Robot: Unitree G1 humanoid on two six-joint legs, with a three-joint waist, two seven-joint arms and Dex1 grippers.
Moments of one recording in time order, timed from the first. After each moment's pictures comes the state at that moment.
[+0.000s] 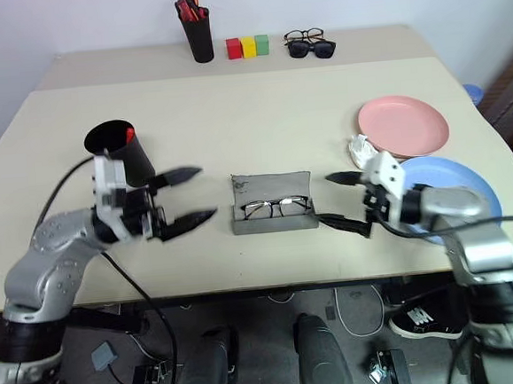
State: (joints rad) left arm -0.36 0.56 0.07 -0.23 -0.63 0.38 -0.95; right arm -0.11 -0.77 -0.20 -0.14 0.40 0.30 1.13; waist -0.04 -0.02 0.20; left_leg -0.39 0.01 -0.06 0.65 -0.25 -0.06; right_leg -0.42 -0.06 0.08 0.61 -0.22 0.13
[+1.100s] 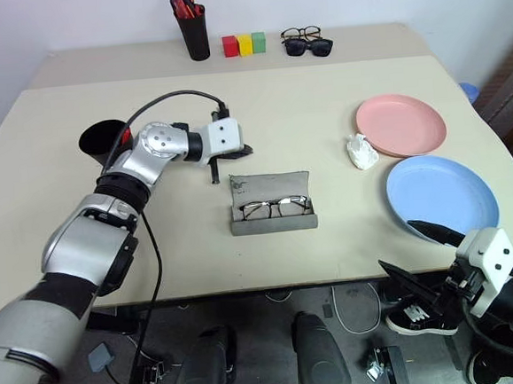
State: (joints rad) left arm -1.23 0.26 -0.36 1.21 0.21 -0.45 -1.06; right arm 0.53 -0.65 -0.59 -0.45 0.53 0.14 0.99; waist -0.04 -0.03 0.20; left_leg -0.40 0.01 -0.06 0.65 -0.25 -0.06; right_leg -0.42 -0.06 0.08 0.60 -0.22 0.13
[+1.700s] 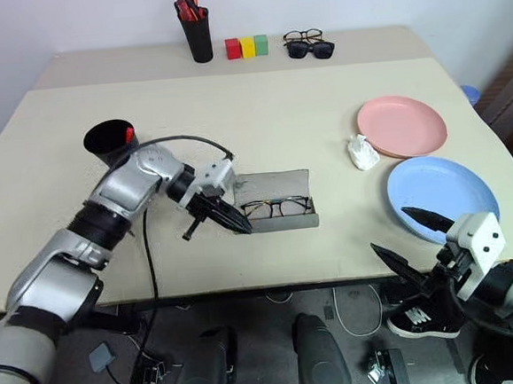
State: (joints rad) left arm -0.94 0.47 -0.56 0.45 -0.30 0.24 -1.57; right arm 0.42 -0.65 -0.53 -0.43 0.53 0.20 0.92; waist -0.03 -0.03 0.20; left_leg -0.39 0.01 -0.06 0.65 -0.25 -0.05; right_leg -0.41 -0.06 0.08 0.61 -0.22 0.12
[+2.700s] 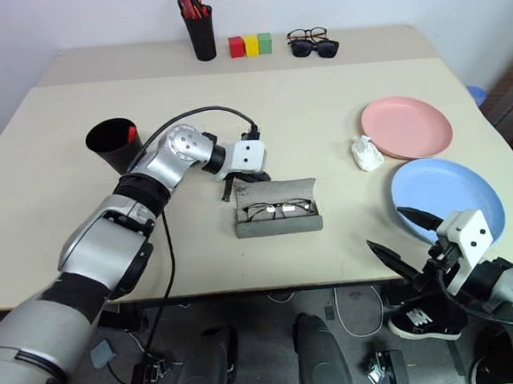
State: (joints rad) left arm -1.20 0.23 -0.43 1.09 0.18 -0.28 -1.30; right arm 0.39 -0.65 -0.48 -0.38 0.51 0.18 0.89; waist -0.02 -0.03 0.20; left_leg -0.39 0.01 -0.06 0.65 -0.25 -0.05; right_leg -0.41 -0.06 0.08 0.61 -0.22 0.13
